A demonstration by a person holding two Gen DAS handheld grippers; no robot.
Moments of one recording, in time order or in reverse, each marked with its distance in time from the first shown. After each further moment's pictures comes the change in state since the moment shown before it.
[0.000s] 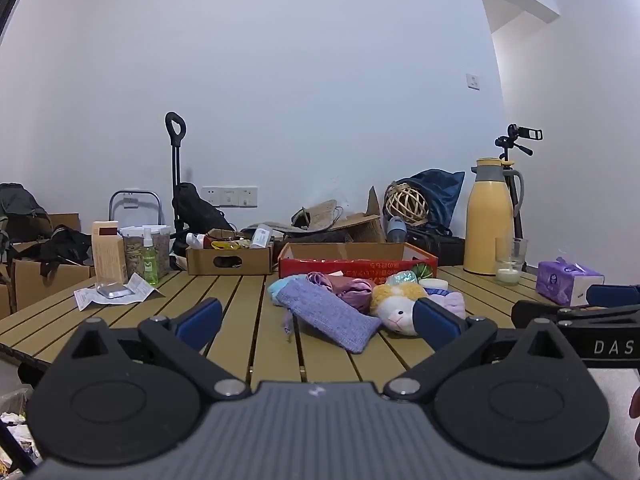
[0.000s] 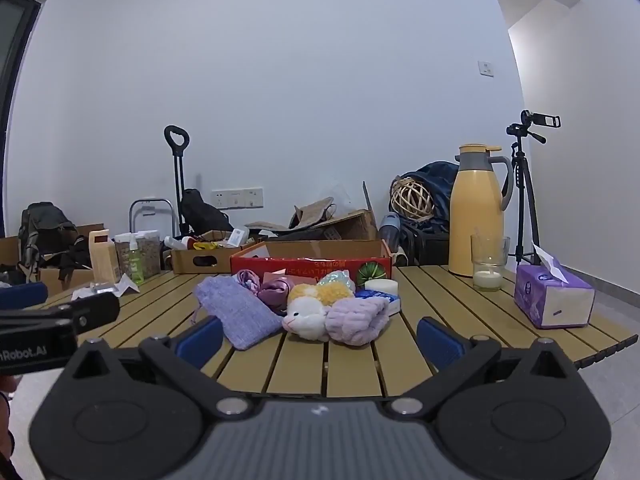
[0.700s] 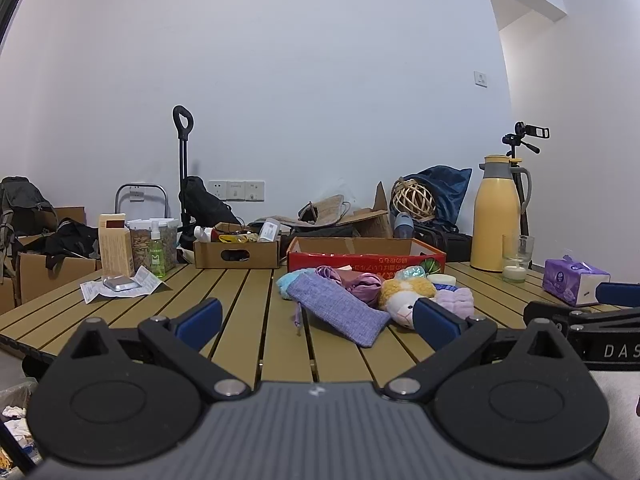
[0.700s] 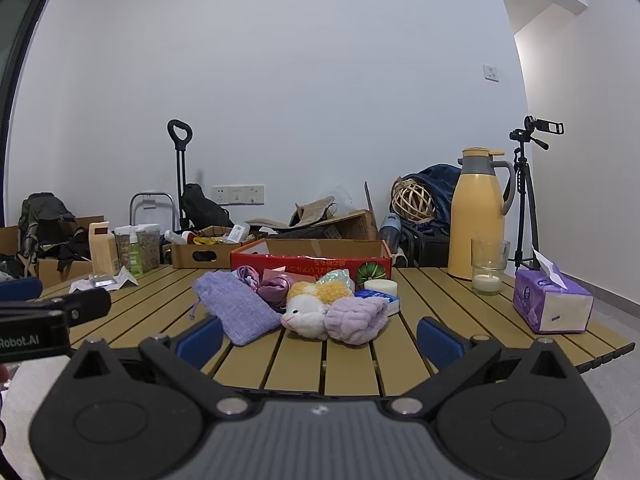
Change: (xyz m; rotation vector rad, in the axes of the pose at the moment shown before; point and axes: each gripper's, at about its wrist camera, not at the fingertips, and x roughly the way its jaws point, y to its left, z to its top) left arm -0.001 0.010 -0.003 -0.014 0.009 0.016; right arm 0.000 -0.001 0.006 -0.026 0.002 -0.007
